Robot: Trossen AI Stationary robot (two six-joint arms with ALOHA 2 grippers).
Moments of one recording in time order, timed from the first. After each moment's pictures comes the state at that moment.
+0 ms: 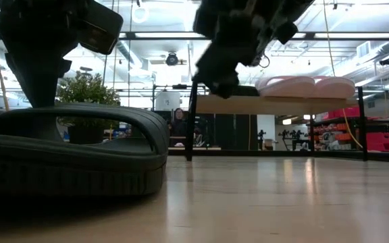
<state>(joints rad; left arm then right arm) -0.49 1.65 1.12 -0.76 -0.06 -1.11 0.04 1.76 1.12 -0.07 -0.46 0.19</state>
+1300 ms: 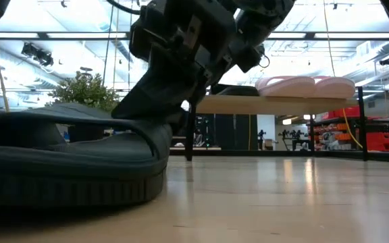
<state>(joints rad) -0.85 1.65 1.12 -0.81 -0.18 -1.85 0.16 2.16 1.40 0.04 -0.44 0.19</state>
